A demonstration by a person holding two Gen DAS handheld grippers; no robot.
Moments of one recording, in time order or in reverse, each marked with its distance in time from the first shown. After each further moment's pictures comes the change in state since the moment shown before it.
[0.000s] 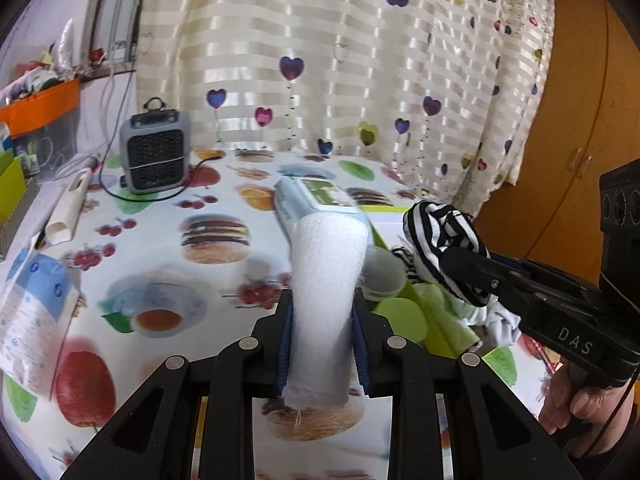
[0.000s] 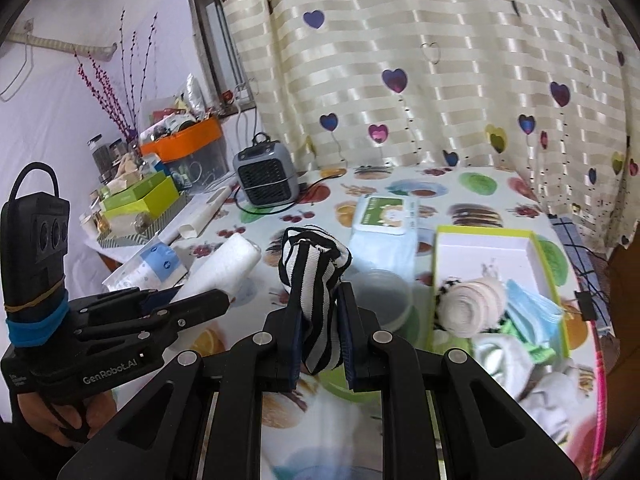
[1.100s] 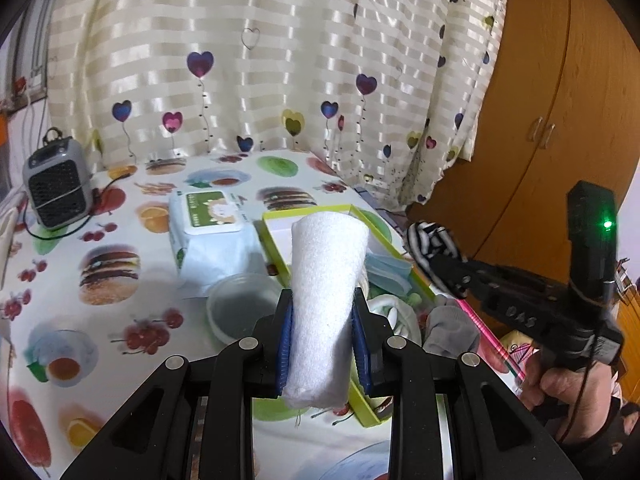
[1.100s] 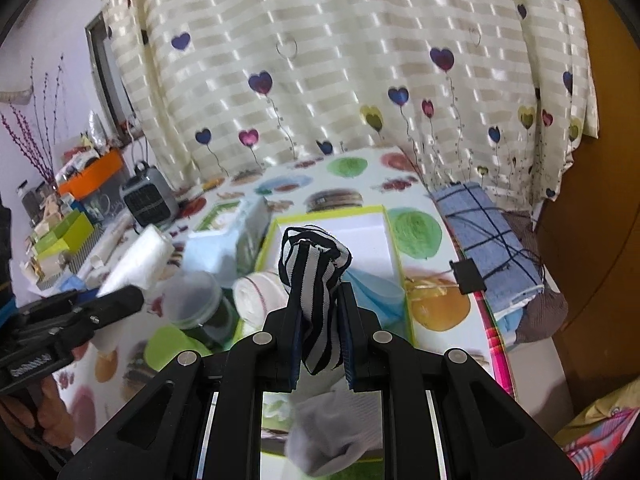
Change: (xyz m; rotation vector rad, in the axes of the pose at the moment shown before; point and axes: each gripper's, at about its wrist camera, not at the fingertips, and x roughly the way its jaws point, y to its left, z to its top) left arm 0.056 -0.093 0.026 0.109 0.048 -0.141; right arm -0.018 -0.131 -0.011 0.165 0.033 -0.234
